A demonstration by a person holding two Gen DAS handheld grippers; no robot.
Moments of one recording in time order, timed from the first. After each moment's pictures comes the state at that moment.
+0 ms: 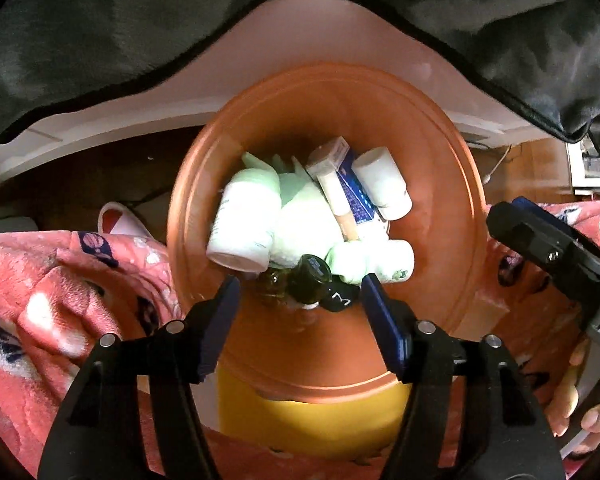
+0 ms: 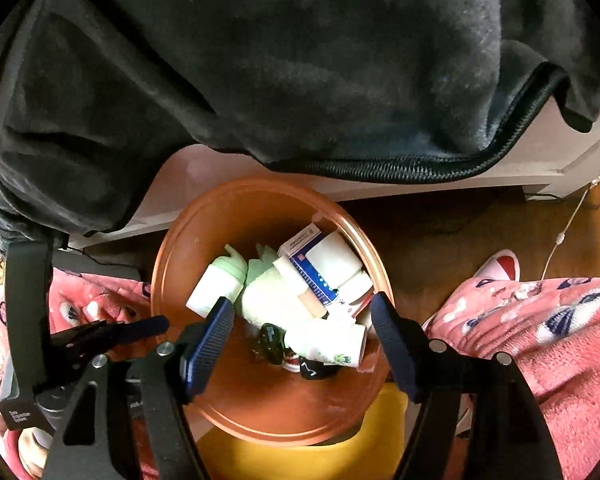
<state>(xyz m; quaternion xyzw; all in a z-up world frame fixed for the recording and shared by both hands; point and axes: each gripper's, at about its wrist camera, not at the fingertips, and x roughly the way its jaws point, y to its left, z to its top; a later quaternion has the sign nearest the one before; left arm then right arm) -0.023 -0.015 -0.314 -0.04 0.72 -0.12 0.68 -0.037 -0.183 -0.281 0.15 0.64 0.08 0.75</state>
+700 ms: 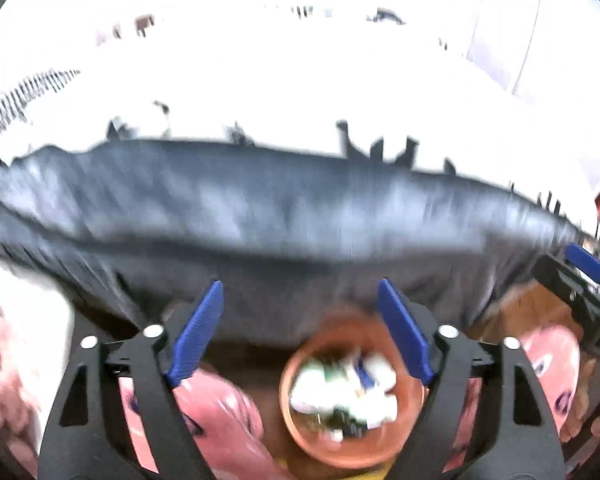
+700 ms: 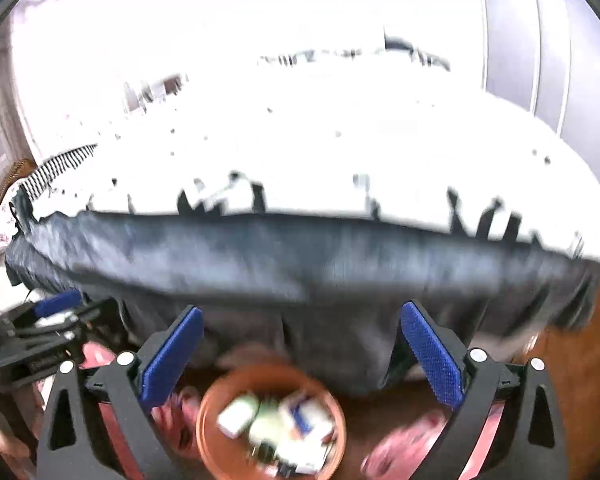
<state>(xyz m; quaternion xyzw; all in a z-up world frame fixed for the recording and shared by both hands) -0.041 0.030 -0.045 -0.02 0.40 -0.03 0.92 -0.060 -0.182 -0.043 0.04 0.35 0.07 0.93</state>
